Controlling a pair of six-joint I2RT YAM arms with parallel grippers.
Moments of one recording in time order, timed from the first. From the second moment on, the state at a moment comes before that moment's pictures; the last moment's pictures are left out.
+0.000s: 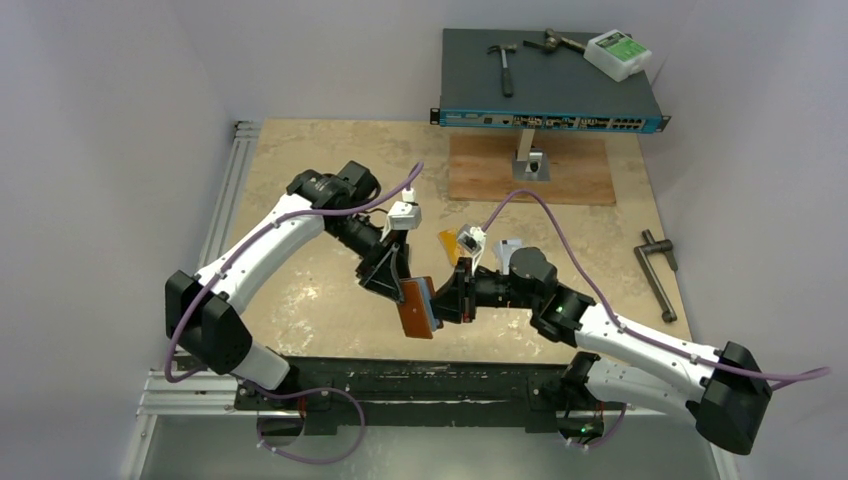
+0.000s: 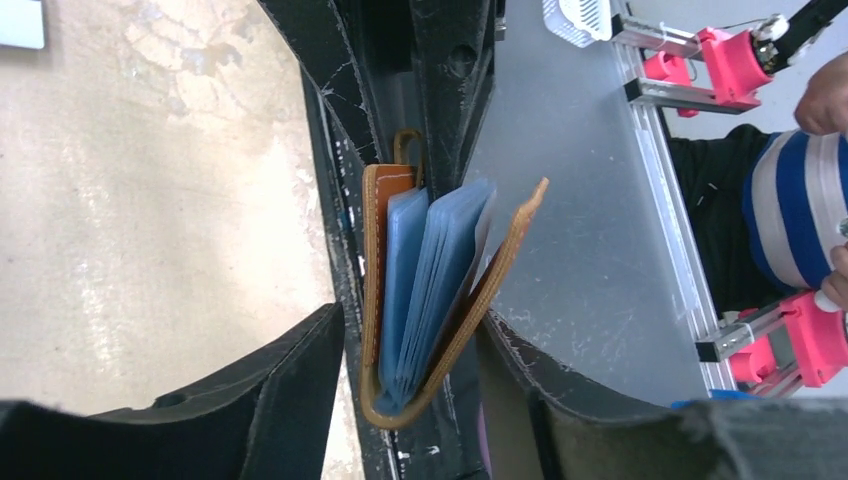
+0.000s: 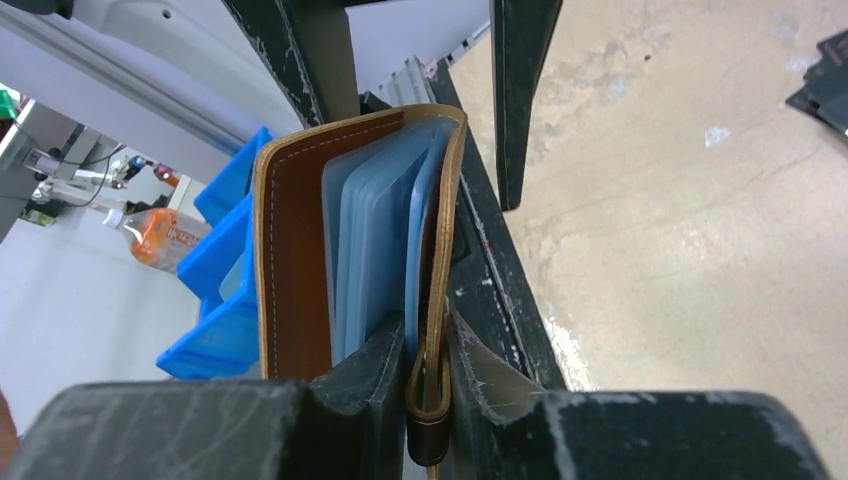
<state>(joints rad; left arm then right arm) -0.54 1.51 1.42 -1.33 1.18 0.83 0.90 0.95 0.56 0.26 -0.54 0.62</state>
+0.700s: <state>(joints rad) -0.59 1.65 1.38 -1.22 1.11 0.77 0.87 0.98 0.41 0.31 -0.45 0.68</state>
